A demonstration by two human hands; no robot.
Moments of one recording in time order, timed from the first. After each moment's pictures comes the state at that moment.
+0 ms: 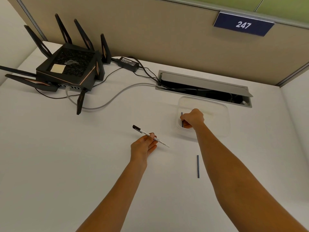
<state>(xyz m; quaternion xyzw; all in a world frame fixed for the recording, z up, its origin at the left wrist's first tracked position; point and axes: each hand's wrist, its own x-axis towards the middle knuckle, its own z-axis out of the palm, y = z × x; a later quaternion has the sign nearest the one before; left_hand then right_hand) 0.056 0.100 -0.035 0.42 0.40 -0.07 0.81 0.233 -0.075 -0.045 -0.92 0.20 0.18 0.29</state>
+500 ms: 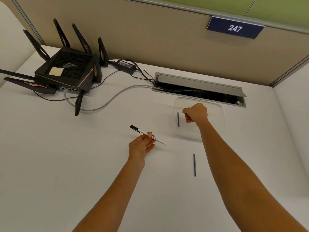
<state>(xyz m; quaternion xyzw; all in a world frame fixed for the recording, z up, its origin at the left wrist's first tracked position) 0.056 0.099 -0.028 0.43 0.39 -0.07 0.81 0.239 -0.091 -0.013 -0.91 0.21 0.14 0.34</state>
